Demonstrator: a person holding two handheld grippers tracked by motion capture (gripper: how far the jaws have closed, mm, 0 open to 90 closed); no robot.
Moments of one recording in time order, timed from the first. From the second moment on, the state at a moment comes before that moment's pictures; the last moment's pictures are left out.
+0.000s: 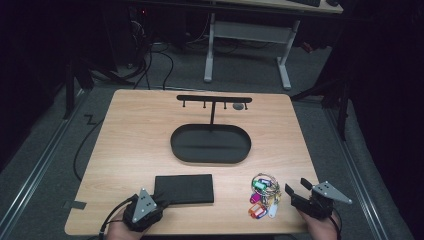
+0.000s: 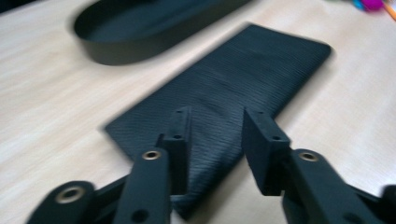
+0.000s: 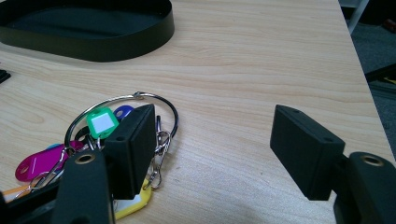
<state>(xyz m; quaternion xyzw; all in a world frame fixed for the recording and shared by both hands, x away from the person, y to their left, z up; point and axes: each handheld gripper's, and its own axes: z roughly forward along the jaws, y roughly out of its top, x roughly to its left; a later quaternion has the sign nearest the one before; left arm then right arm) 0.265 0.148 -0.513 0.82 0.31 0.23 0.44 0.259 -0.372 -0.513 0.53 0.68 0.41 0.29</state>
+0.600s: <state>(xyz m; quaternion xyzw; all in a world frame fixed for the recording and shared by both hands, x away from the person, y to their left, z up) 0.288 0.171 -0.533 0.82 0.39 0.23 0.36 0.260 -0.371 -0.516 0.52 0.69 0.42 0.28</state>
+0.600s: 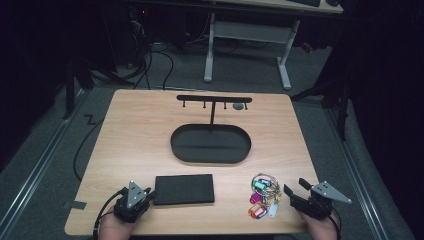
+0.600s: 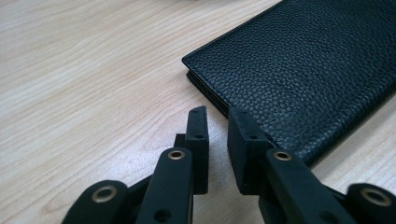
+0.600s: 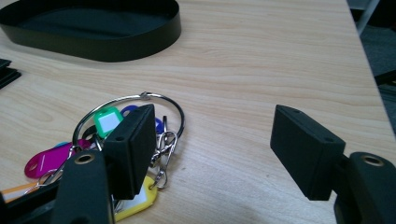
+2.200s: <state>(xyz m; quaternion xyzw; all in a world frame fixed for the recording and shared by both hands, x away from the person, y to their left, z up) 0.257 0.085 -0.531 0.88 0.17 0.23 0.37 0.264 -0.365 -0.515 0.54 0.66 0.43 0.29</state>
